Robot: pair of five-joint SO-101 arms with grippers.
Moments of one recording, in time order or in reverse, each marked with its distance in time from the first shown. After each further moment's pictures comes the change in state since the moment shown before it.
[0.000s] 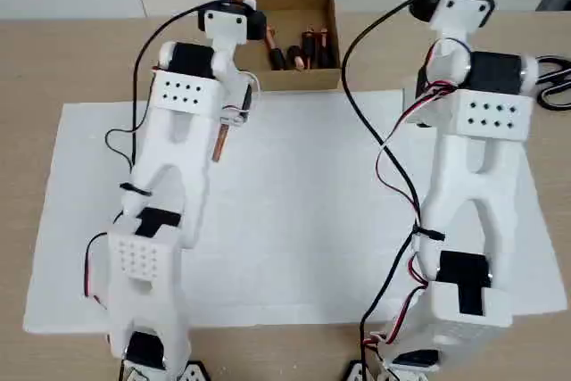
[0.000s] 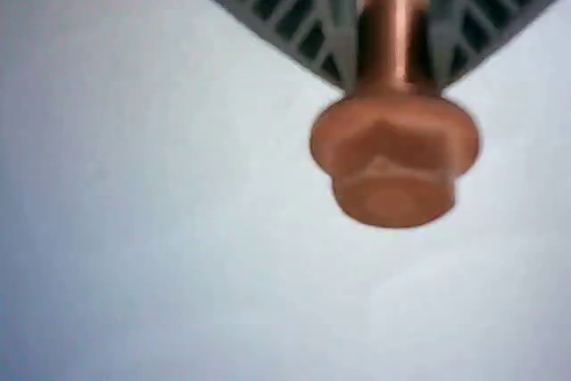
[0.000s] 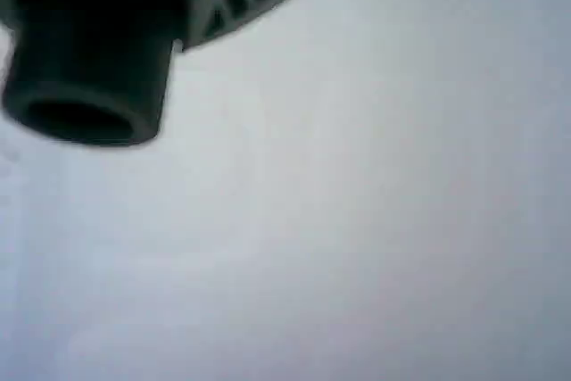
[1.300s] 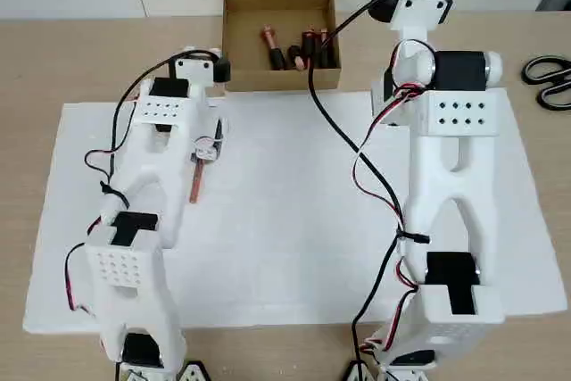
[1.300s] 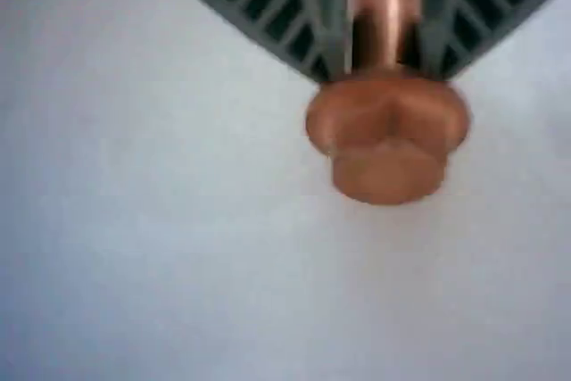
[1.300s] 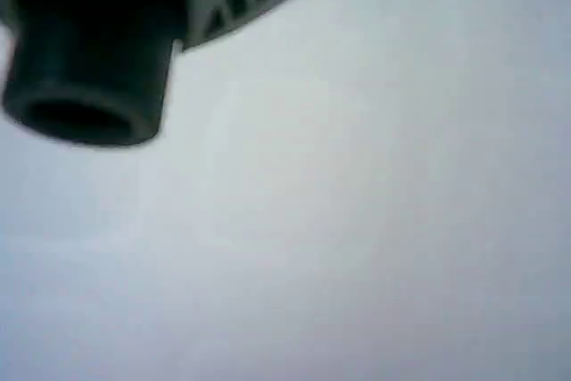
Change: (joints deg) left arm -6.6 -2.0 30.7 -16.7 -0.6; right arm -6.2 0.0 0.2 0.0 -0.7
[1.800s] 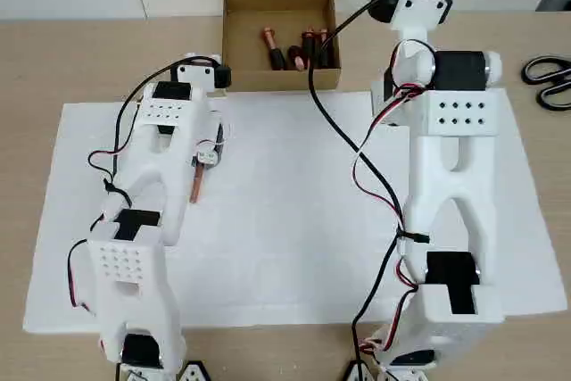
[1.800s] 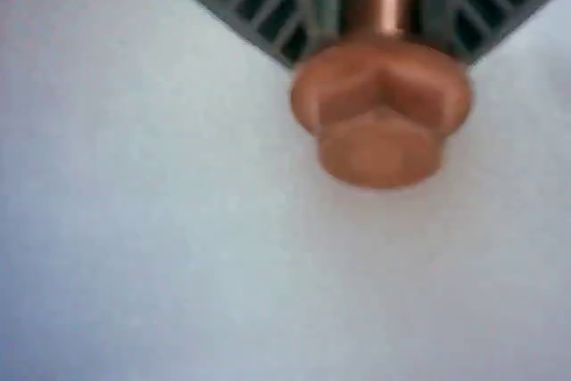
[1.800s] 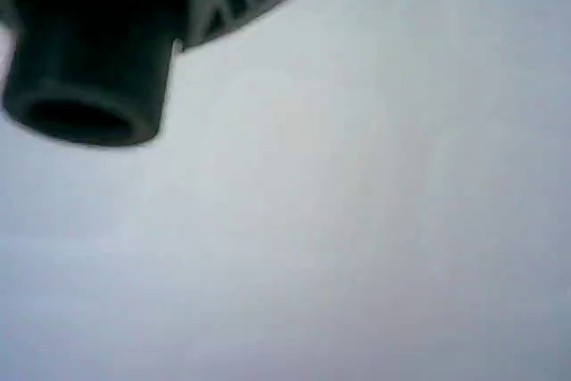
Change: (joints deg) left arm 0.1 3.7 -0.1 -0.9 0.0; right arm 0.0 0.0 0.0 0.0 0.0
